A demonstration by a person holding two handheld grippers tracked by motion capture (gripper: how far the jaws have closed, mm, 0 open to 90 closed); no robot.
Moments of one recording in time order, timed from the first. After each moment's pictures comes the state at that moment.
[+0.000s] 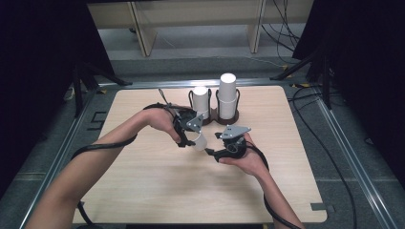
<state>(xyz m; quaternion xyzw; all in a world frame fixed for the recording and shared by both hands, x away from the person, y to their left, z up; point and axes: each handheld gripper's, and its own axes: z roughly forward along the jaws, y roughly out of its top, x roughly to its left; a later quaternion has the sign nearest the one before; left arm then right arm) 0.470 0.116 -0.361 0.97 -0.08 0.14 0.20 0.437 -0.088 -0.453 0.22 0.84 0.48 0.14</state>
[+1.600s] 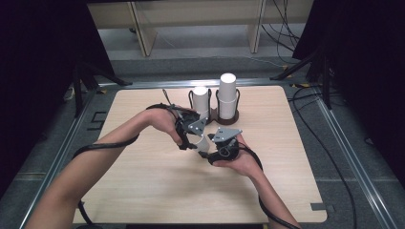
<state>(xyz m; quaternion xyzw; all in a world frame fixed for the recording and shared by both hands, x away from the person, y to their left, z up) 0.462 0.108 -0.357 0.97 -0.12 0.12 0.19 0.435 -0.067 -0.458 0.18 0.85 0.47 0.15</state>
